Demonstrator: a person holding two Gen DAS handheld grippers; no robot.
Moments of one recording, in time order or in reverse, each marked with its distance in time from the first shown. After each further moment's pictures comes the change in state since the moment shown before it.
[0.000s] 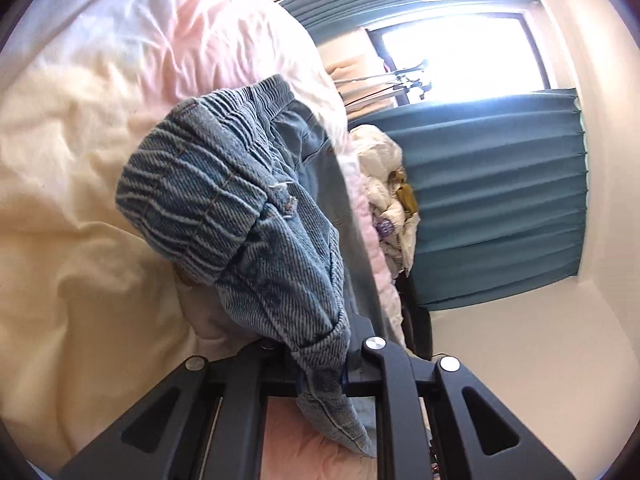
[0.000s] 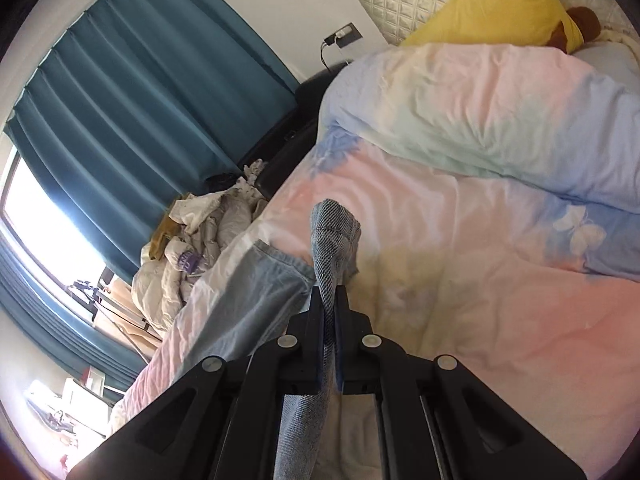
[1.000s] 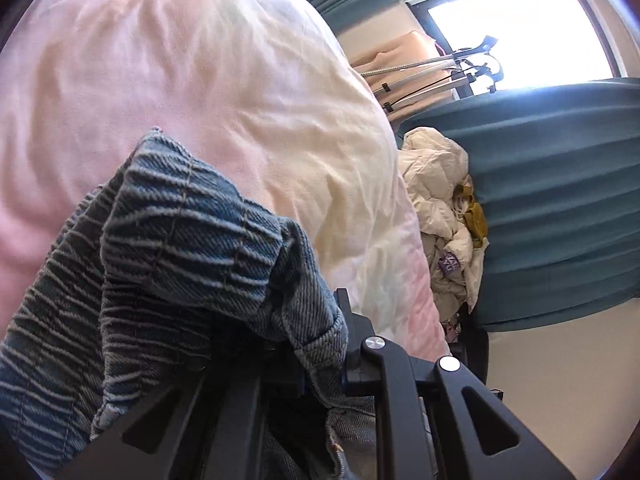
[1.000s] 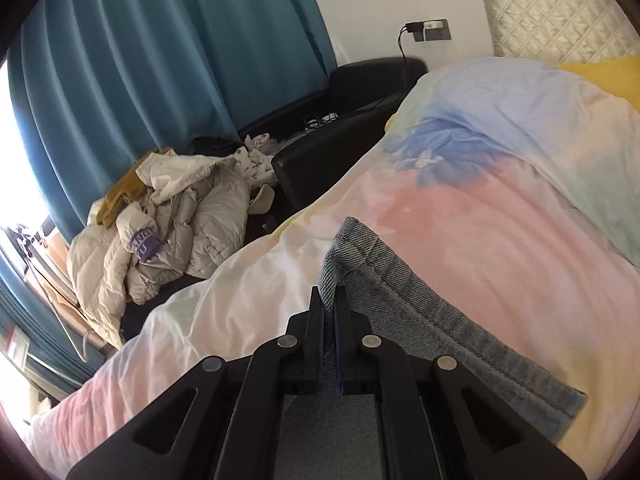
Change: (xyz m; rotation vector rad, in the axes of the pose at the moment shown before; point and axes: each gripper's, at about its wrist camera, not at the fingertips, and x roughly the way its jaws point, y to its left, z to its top) left arm 0.269 -0.021 0.207 0.054 0.079 0.293; right arm 0.307 0.207 0.005 -0.284 0.009 -0.192
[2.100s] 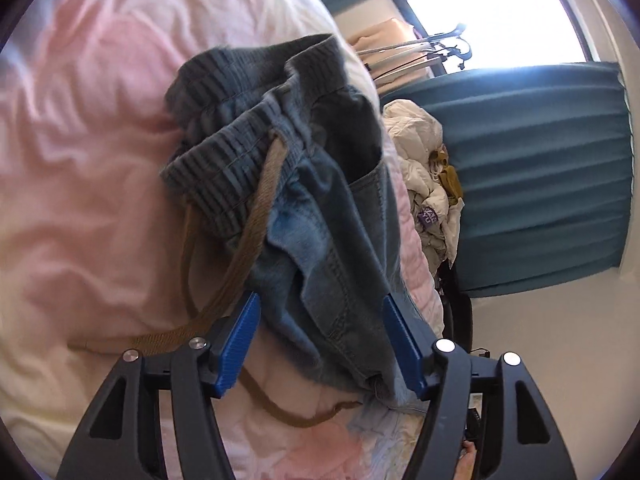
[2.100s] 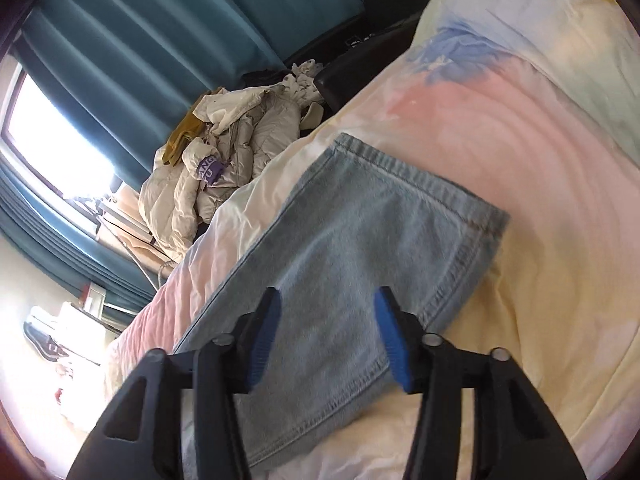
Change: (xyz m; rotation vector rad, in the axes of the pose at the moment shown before) left arm -0.119 0.063 -0.145 -0.064 0.093 -0.092; right arm -0.096 -0.085 -0.047 0.088 0.318 0.307
